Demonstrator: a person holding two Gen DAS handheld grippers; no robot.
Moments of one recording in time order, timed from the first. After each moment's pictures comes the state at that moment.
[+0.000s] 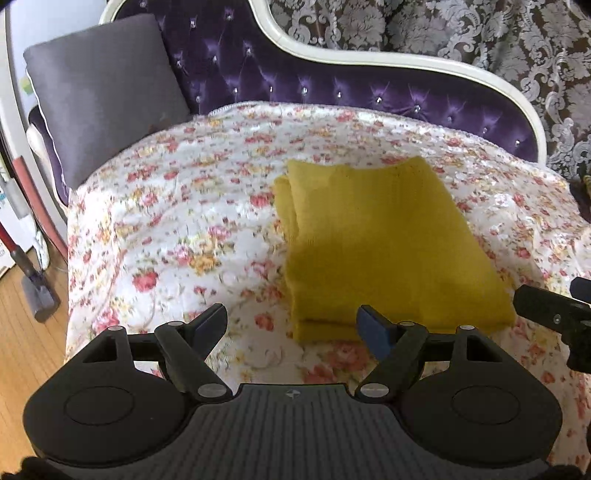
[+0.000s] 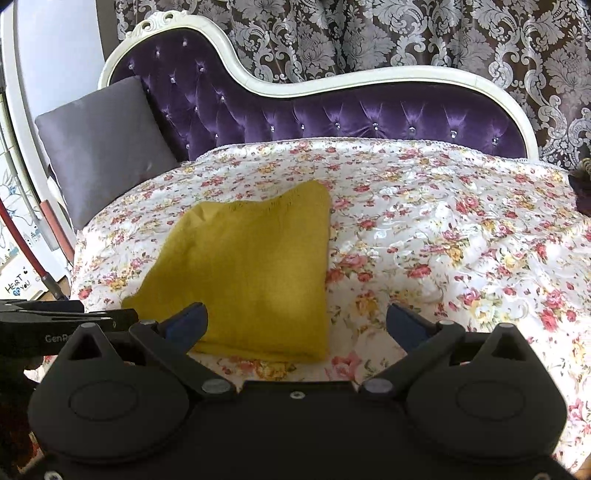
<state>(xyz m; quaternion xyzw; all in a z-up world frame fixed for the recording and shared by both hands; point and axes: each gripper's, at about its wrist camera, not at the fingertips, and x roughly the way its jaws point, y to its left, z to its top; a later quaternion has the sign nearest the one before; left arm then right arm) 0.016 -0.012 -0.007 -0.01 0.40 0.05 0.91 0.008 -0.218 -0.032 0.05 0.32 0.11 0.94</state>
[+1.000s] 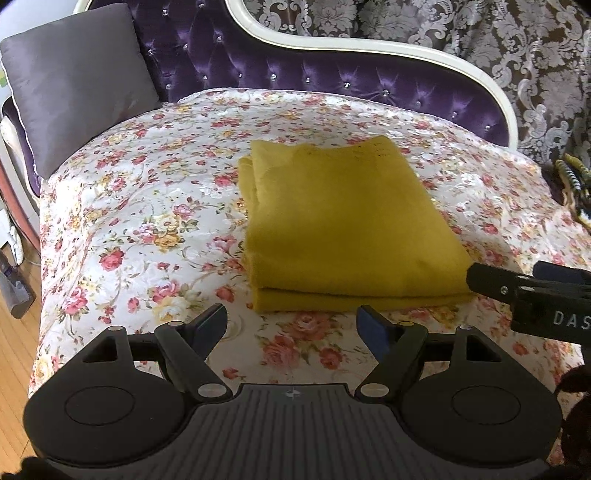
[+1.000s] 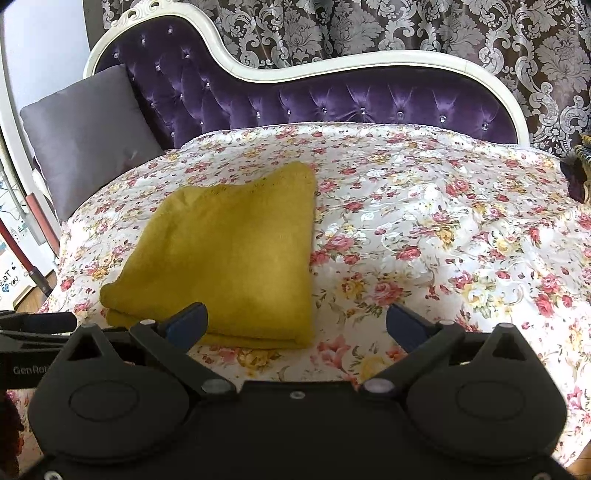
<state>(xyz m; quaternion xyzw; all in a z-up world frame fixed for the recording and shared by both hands) 0.004 -0.027 -0.011 -0.02 0.41 0.00 0.91 0.013 -0.221 -0.043 0.05 0.33 0.10 0.94</state>
